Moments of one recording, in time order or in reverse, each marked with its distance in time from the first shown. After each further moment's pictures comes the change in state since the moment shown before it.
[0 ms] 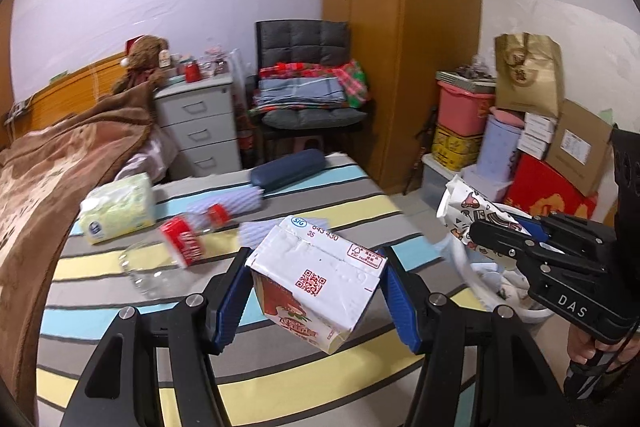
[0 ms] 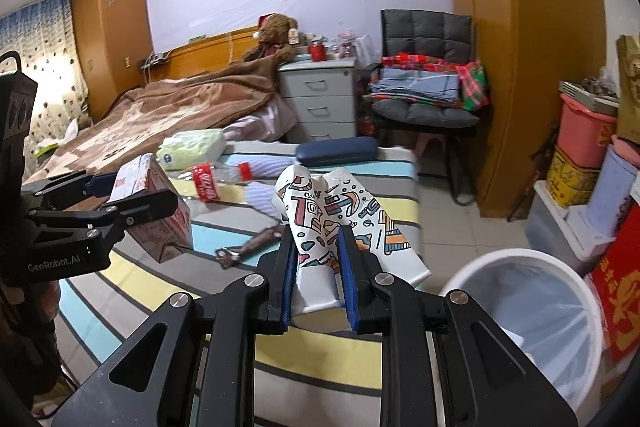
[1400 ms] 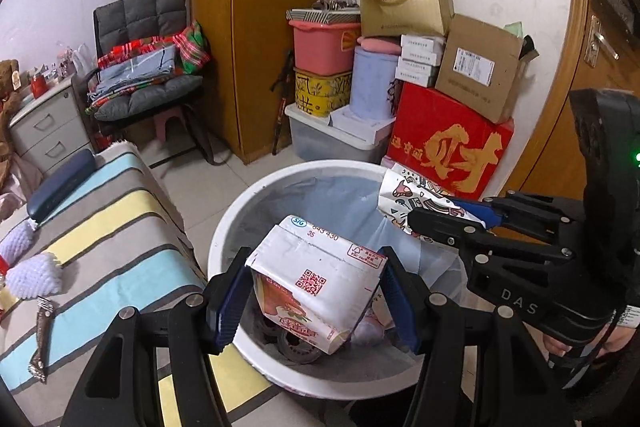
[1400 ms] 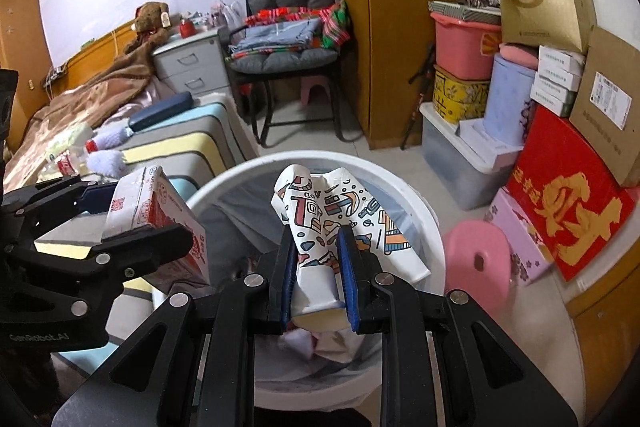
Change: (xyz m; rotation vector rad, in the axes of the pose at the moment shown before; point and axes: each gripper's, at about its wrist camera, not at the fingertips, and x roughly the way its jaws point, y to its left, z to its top) left arm 0.116 -0.235 -0.004 0.214 0.173 -0.352; right arm -0.032 -0.139 -0.055 0.203 0.150 -0.273
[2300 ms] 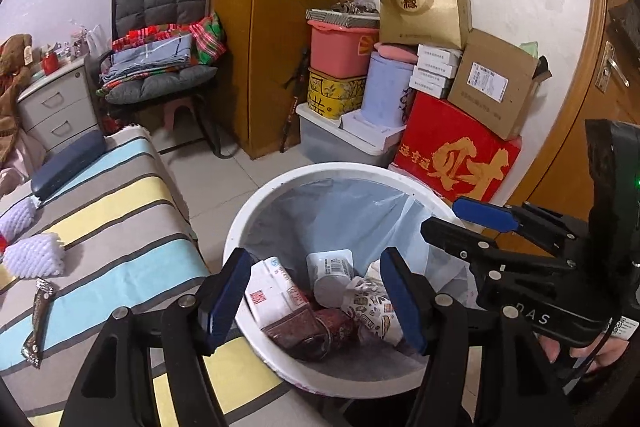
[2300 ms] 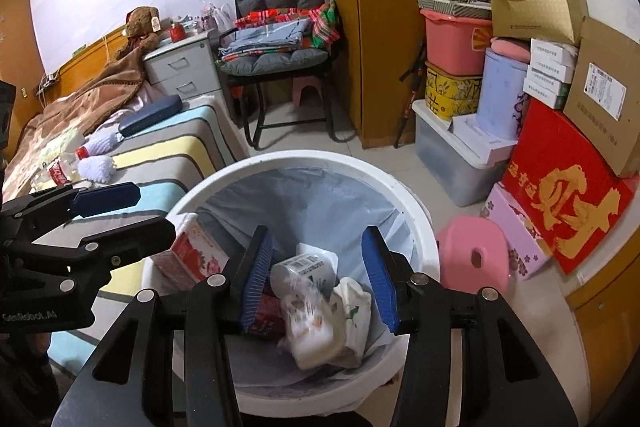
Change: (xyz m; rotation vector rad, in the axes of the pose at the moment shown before) left arm -0.011 0.019 0.000 -0.082 -0.018 0.008; right arm -0.003 -0.002 0.003 0.020 -0.022 -0.013
